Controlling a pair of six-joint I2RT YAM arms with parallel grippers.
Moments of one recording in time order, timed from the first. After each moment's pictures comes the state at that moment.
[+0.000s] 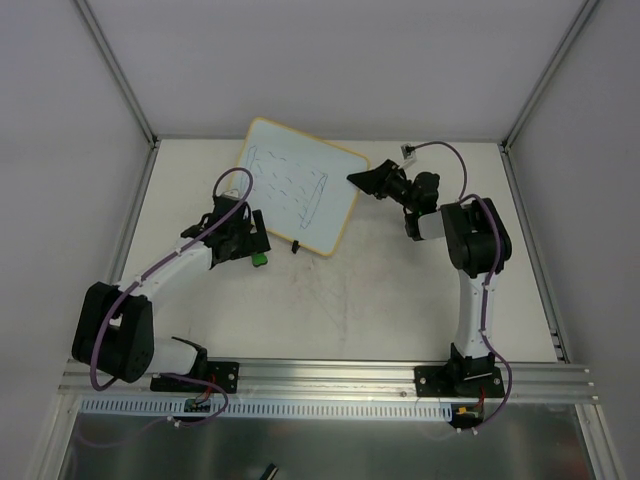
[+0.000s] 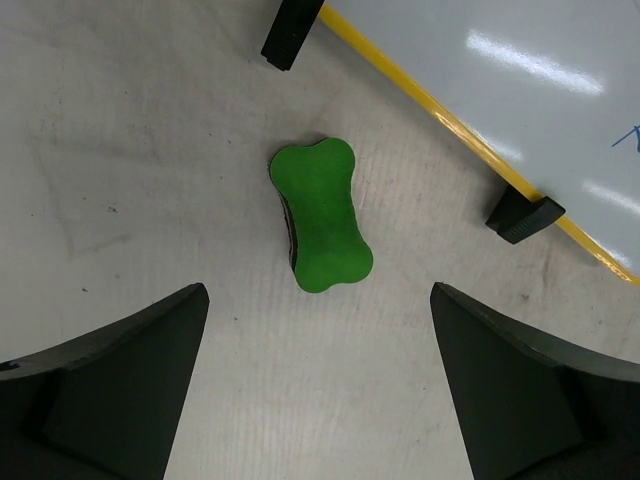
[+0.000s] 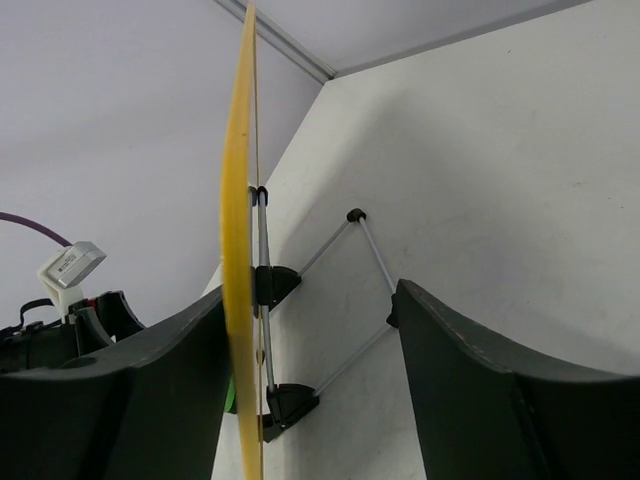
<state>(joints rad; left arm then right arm) -0.34 1.34 0.81 -0.40 -0.13 -0.54 0.23 2.19 1.11 1.18 -0.68 0.95</state>
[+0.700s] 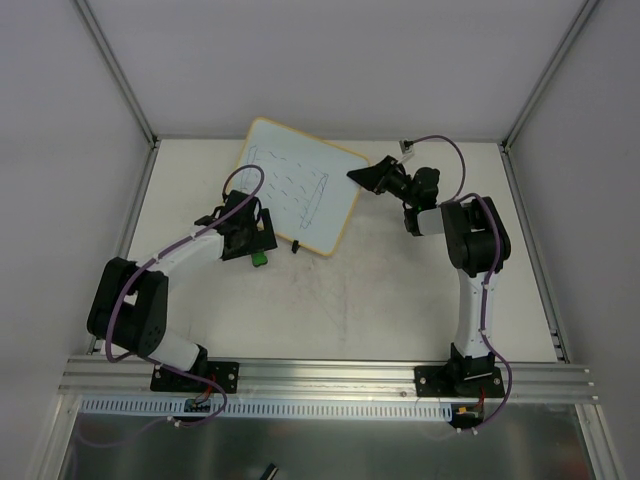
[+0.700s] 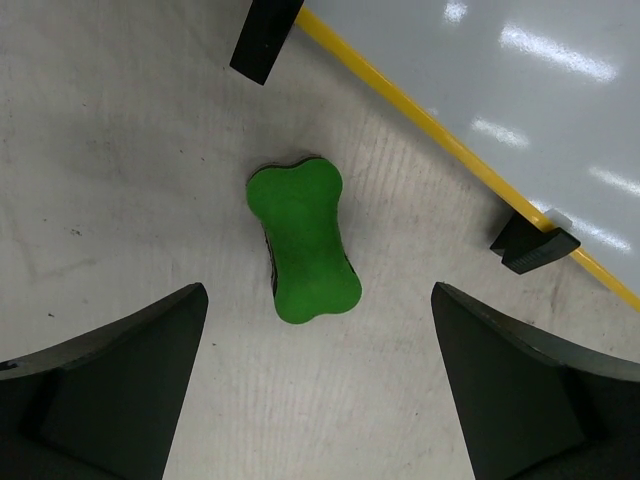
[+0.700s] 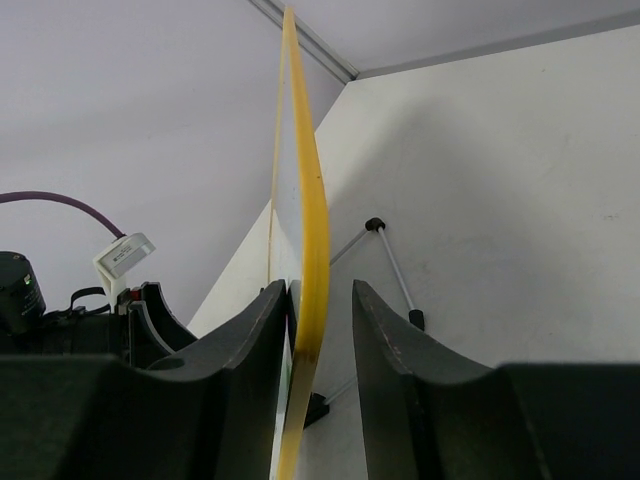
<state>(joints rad) -0.37 1.49 0.88 -0.41 -0.15 -0.56 0.22 2.20 1.17 1.18 -0.73 0.96</state>
